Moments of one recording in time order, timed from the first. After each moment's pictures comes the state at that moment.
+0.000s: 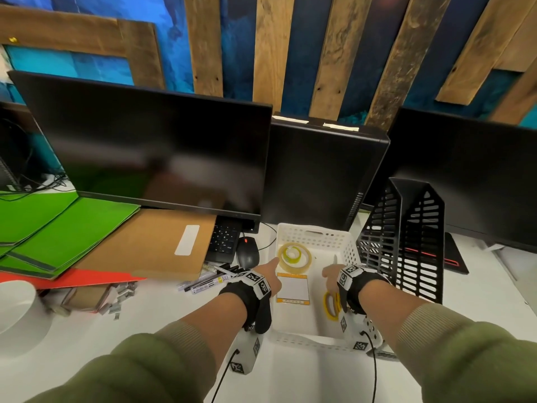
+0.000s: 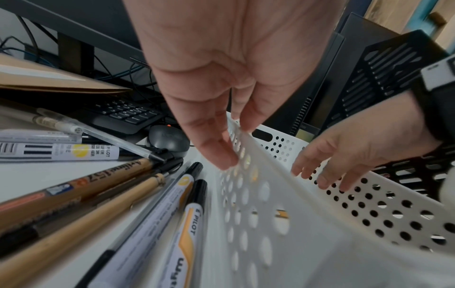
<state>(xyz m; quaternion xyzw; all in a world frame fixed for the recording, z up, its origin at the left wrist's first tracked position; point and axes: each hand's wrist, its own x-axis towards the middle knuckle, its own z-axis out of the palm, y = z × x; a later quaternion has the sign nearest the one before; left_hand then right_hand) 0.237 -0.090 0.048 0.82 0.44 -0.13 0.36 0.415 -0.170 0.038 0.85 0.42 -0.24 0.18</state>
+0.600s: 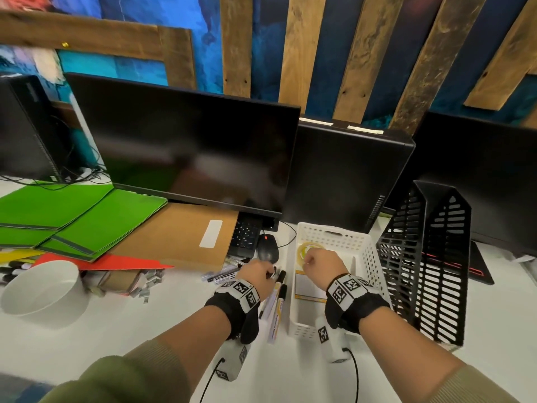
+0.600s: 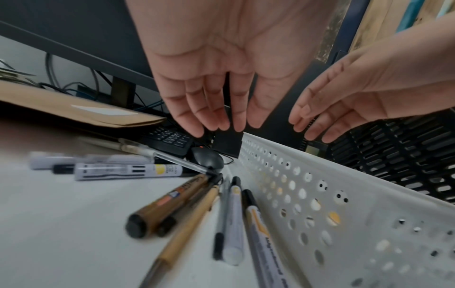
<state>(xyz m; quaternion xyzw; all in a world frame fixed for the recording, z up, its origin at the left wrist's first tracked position) 0.173 -0.087 0.044 0.85 0.45 0.01 0.28 0.326 -0.160 0.074 0.85 0.49 -0.16 -0.12</state>
